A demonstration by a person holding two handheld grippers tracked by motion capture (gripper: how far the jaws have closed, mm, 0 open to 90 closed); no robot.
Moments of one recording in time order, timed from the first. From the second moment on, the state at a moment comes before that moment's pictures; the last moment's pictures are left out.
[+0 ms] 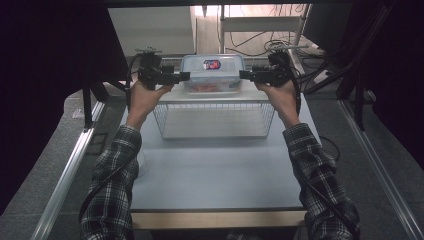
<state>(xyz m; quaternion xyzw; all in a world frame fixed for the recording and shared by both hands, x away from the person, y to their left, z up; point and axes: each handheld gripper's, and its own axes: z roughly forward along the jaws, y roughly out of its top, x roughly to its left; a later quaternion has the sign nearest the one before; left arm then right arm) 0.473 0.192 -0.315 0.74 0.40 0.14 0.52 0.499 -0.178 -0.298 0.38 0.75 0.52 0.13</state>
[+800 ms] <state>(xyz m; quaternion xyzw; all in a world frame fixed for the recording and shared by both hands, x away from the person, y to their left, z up) 0.417 0.191 -0.339 0.78 0.33 0.17 0.51 0.461 -0.178 -0.316 0.33 0.77 0.51 0.17</state>
